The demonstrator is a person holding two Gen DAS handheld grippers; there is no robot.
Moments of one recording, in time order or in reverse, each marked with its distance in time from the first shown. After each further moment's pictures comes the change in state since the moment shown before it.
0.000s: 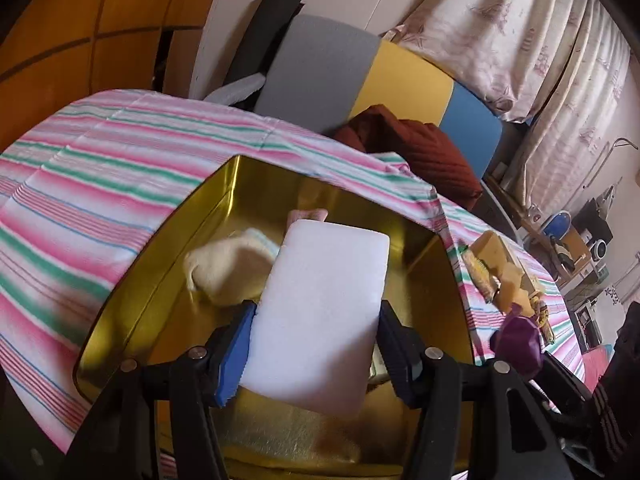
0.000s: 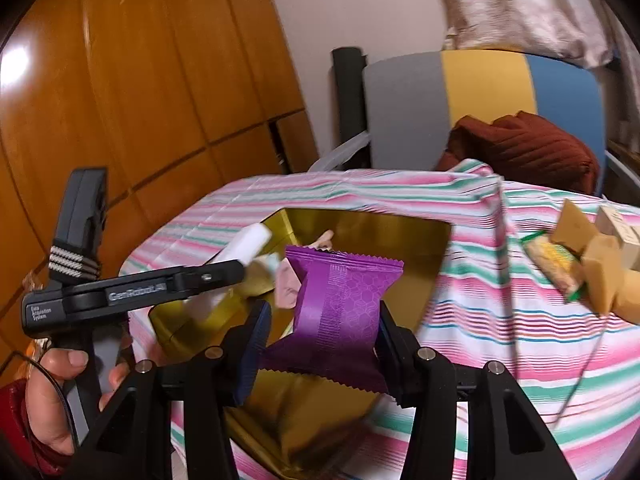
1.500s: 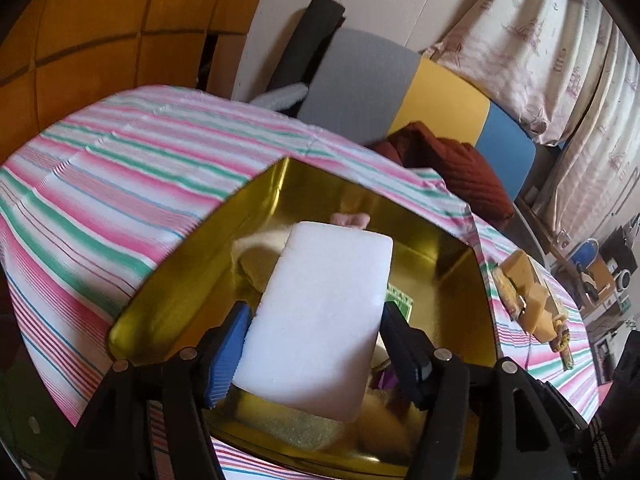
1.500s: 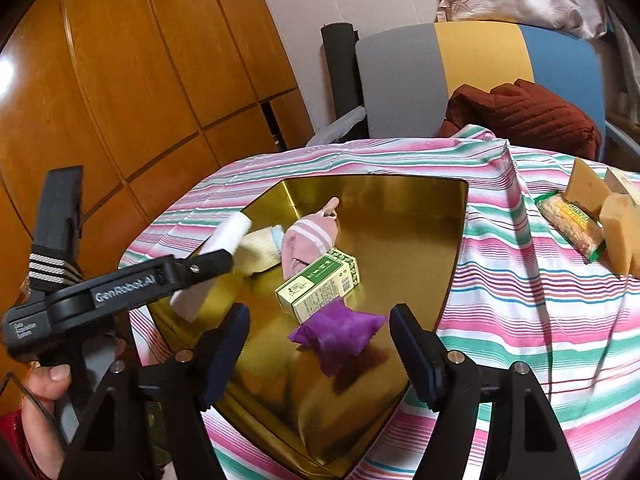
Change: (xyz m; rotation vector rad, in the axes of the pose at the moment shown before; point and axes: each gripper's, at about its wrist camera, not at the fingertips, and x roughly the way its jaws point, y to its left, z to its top) left arm -0.012 0.011 -0.011 -0.081 -0.075 0.130; right arm 0.018 0.003 -0.015 0.075 0.058 -0.011
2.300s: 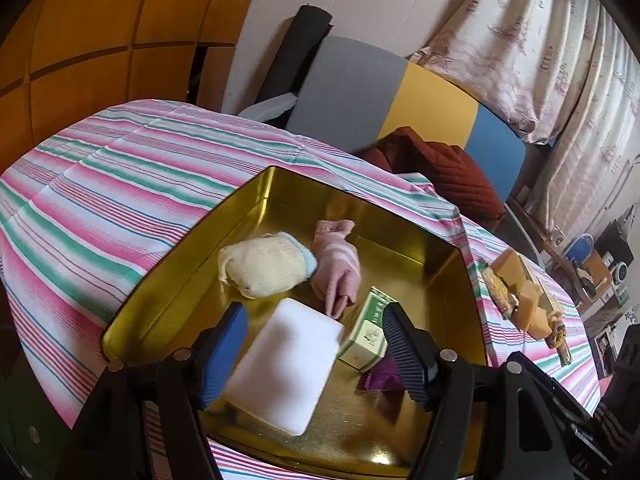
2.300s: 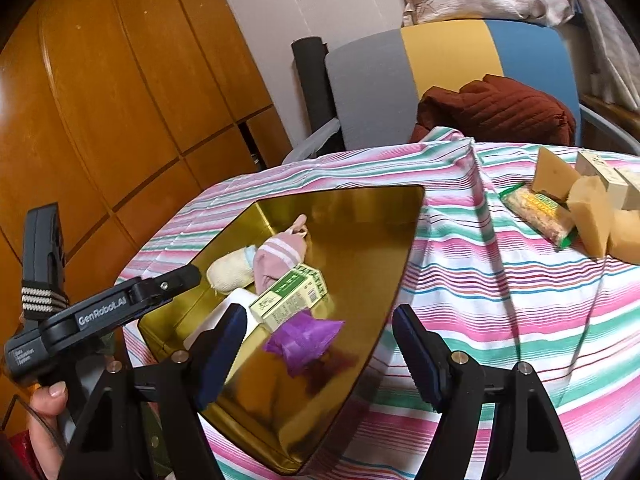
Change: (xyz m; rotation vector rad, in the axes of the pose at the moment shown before) left arm -0.004 -0.012 -0.004 0.031 -0.019 -0.031; right arm -0.020 -0.026 0.002 0.092 -0.054 -0.042
